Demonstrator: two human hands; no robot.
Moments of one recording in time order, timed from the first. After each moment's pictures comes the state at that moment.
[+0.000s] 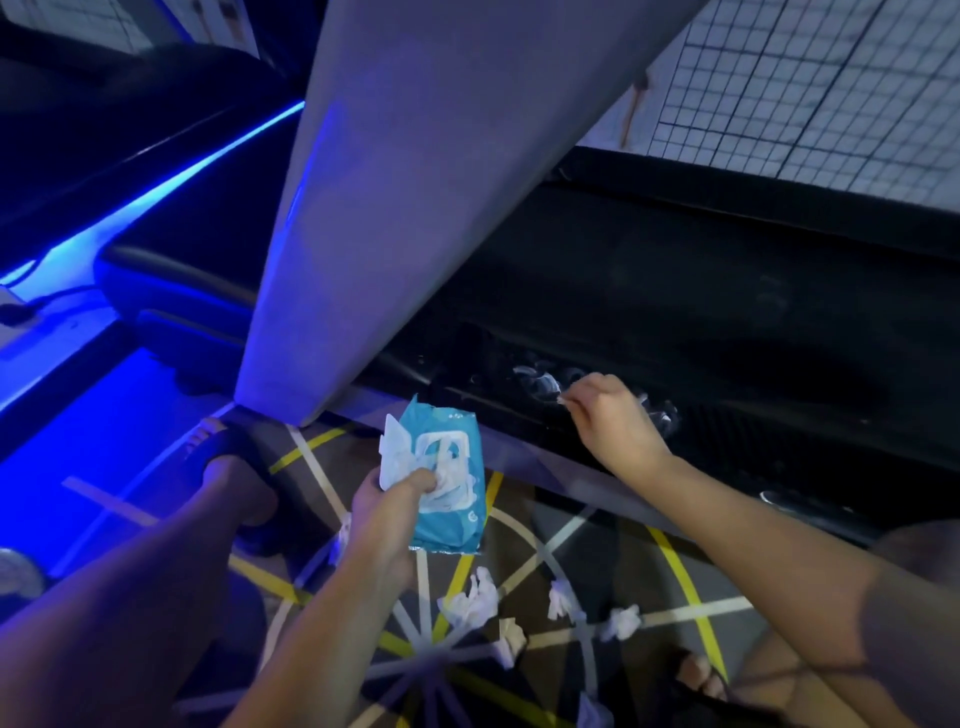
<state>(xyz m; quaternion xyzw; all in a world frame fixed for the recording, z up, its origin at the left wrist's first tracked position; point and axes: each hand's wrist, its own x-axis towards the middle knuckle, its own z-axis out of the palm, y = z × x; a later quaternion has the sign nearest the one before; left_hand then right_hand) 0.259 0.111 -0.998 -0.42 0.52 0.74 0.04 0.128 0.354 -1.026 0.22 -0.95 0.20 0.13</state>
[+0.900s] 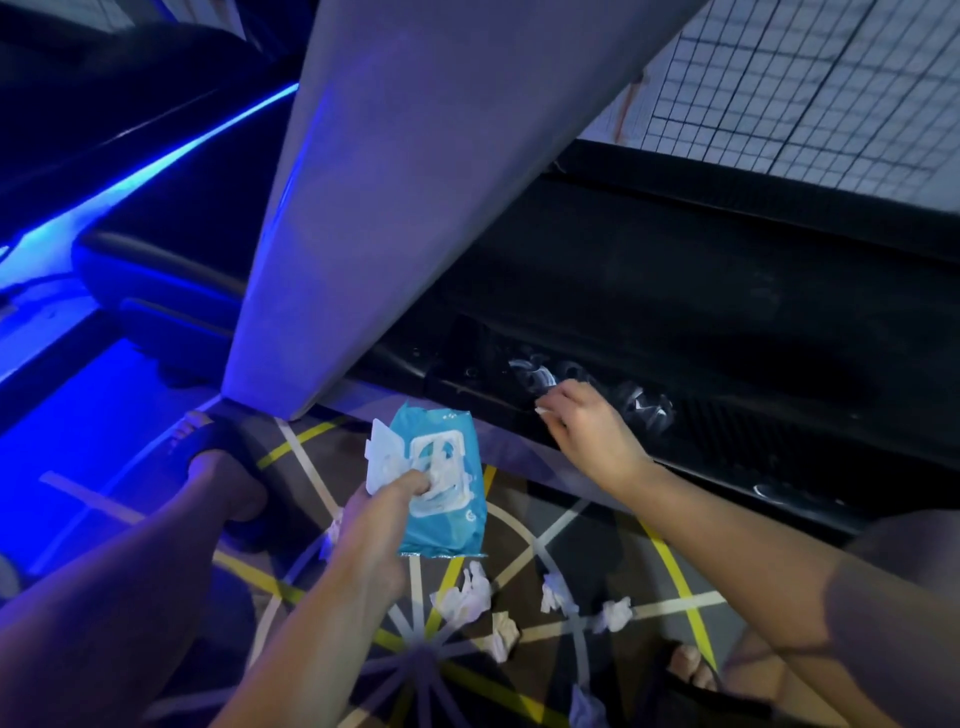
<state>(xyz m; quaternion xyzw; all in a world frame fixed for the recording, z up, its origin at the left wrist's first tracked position) 0.269 0.107 -0.993 -0.44 0.49 0.75 0.09 0.141 0.340 -1.042 0.27 -0.93 0.22 0.11</state>
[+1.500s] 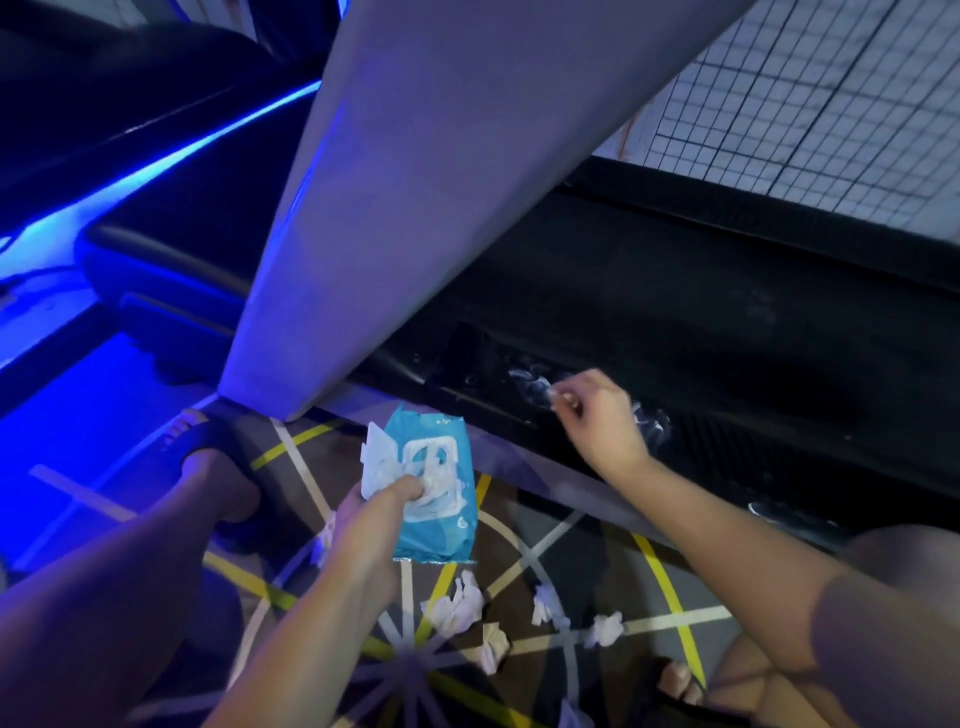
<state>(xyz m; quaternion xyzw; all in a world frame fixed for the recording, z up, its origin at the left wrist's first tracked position) 0.268 0.107 -0.991 -0.42 0.48 0.77 0.07 0.124 0.342 -1.024 0.15 -0.94 0.29 0.12</state>
